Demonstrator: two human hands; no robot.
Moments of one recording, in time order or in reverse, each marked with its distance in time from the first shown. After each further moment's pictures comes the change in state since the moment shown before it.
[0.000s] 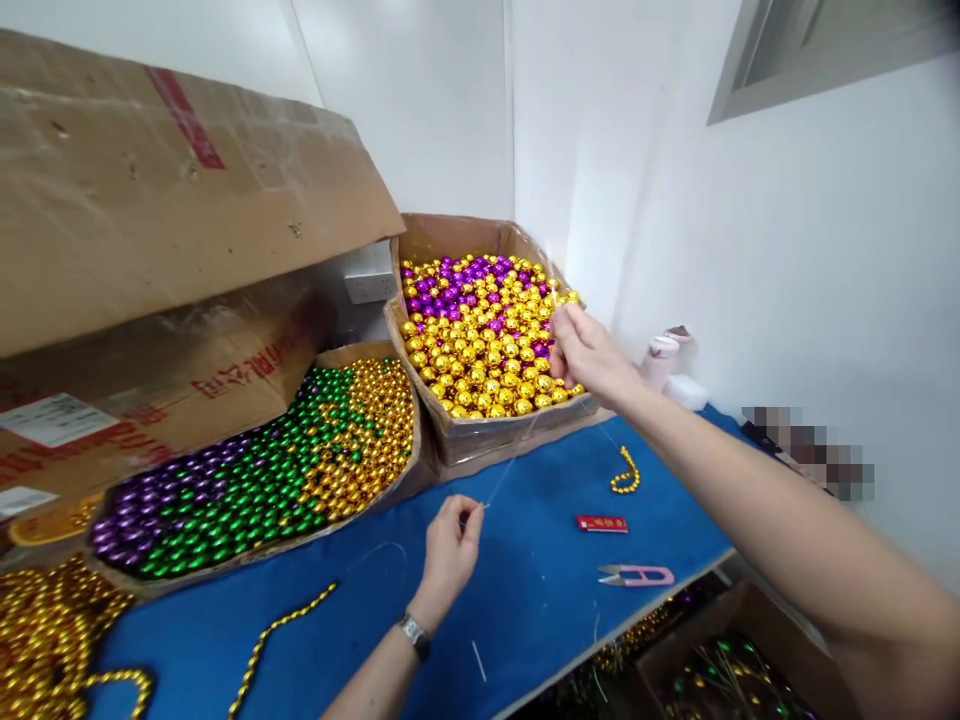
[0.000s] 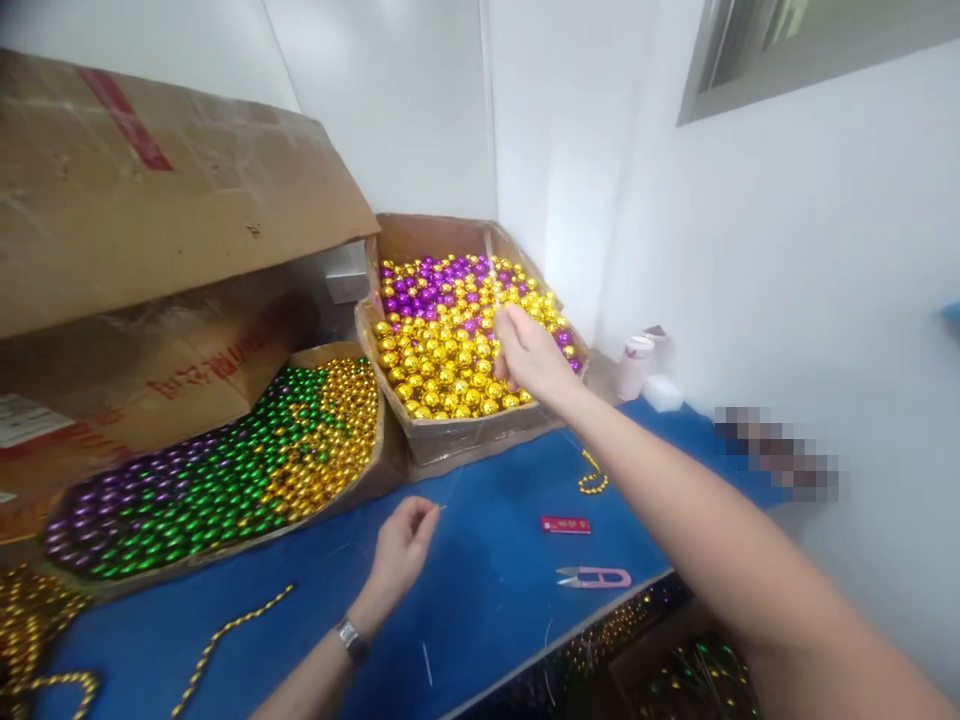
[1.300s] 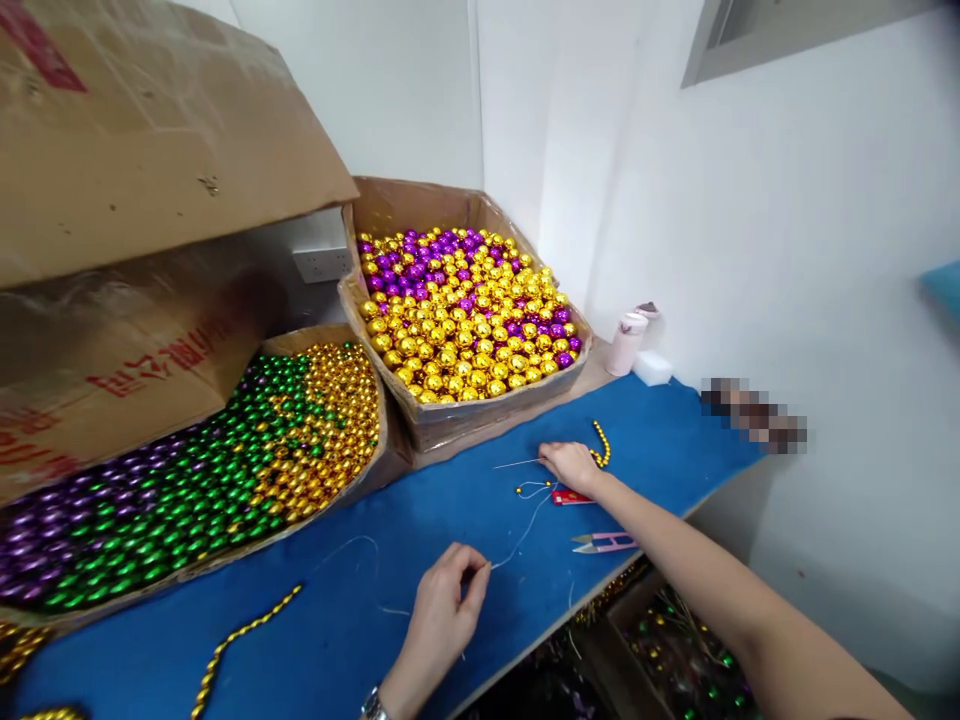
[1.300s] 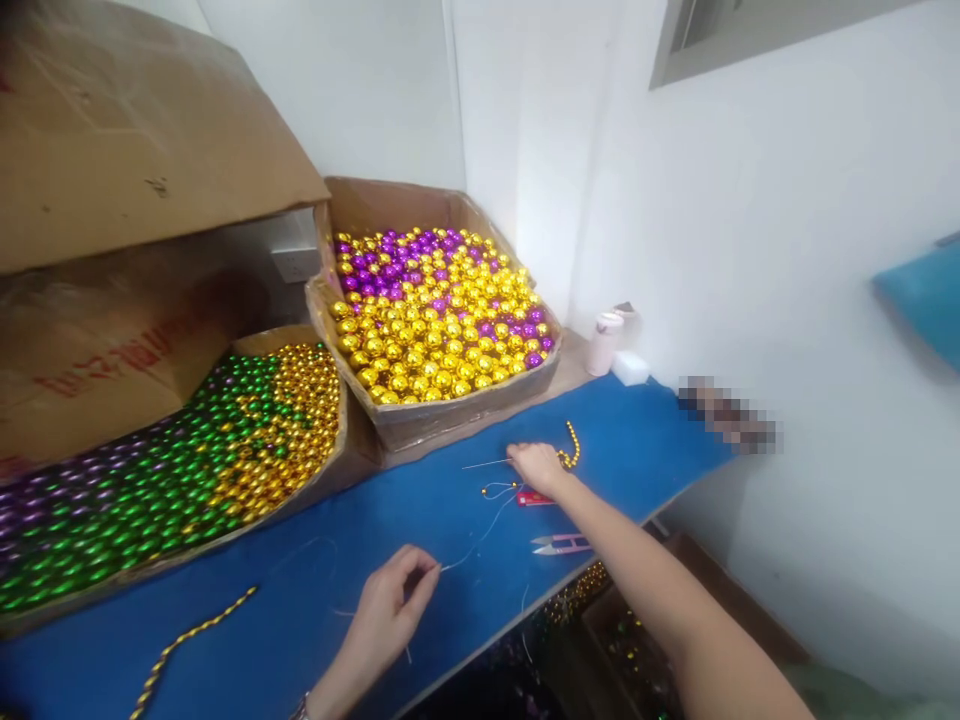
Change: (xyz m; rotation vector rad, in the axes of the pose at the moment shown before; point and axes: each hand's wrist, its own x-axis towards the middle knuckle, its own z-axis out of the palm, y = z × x) left_hand -0.059 0.012 0.004 0.006 -0.410 0.026; right_hand -0.140 0.169 0.052 -0.875 -0.655 0.300
